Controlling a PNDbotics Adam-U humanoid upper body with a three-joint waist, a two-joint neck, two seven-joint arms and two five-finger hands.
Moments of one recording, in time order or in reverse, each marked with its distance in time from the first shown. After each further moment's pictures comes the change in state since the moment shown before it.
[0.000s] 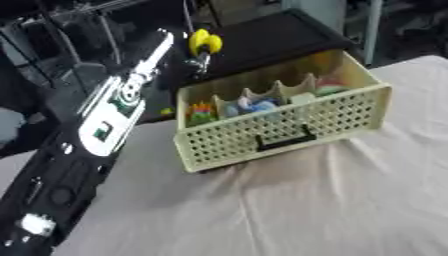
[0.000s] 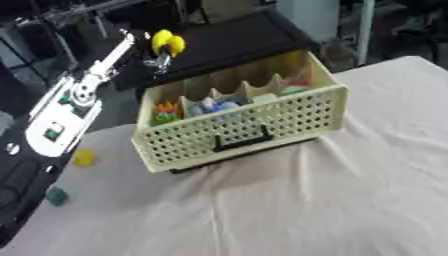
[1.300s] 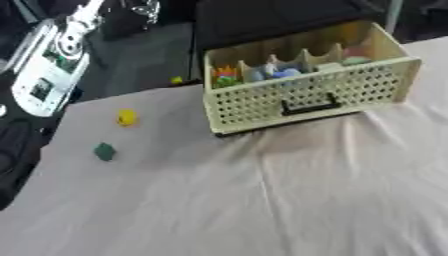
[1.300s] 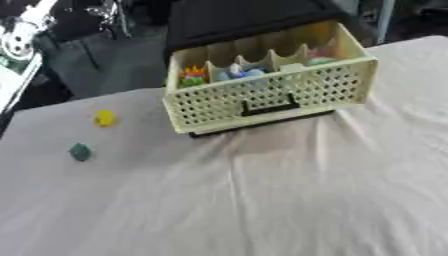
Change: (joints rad) left arm 0.088 0.104 0.007 -0.121 -0.034 0.040 0.005; right arm 0.063 -0.018 -0.028 0.000 0.042 -0.033 -0.058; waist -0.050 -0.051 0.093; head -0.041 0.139
